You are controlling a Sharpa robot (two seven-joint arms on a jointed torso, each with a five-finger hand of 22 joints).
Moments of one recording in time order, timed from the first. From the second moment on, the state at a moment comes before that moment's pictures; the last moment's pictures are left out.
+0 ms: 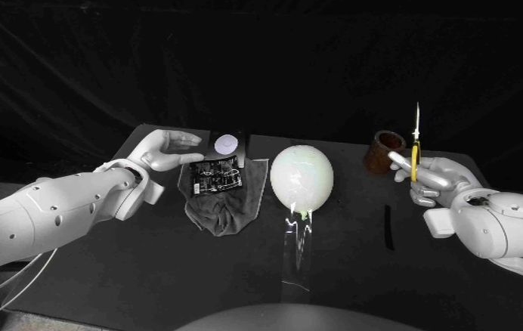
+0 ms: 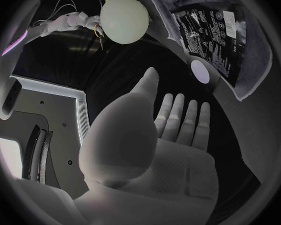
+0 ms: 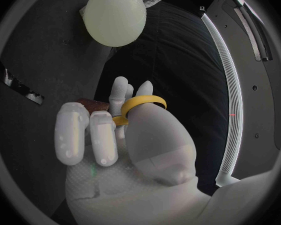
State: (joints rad) left arm 1.00 -0.95 -0.05 1.20 -0.56 -0.38 0.51; left_hand 1.52 -0.12 0.04 0.02 0.05 0.78 0.19 0.15 0.32 0.86 0.19 0.07 0.06 0.58 0.23 0.15 0.27 0.08 0.45 0.29 0.30 0.13; right arm 1.17 -1.15 -0.19 1.68 -0.16 -0.57 0.11; right_hand 1.36 0.24 -0.42 0.25 0.05 1.05 0.02 0.41 1.04 1.27 0.01 0.54 0.77 1.47 -0.04 1.51 1.31 0.03 1.45 0.01 1.37 1.31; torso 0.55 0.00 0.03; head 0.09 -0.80
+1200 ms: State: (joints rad) left arm 1.22 -0.79 -0.05 1.17 -0.41 -0.22 0.43; left_hand 1.58 -0.04 0.04 0.06 0.05 0.89 0.20 0.18 0.29 1.12 0.15 0.10 0.06 1.01 0.10 0.31 0.34 0.17 0.78 0.26 0.46 0.17; right arm 1.27 -1.03 -0.19 1.58 -0.59 -0.49 -0.11; right_hand 1.59 0.15 -0.27 0.02 0.11 0.98 0.08 0.22 0.97 1.27 0.01 0.35 0.65 1.47 -0.02 1.50 1.31 0.04 1.44 0.03 1.34 1.31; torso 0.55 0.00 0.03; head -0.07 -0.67
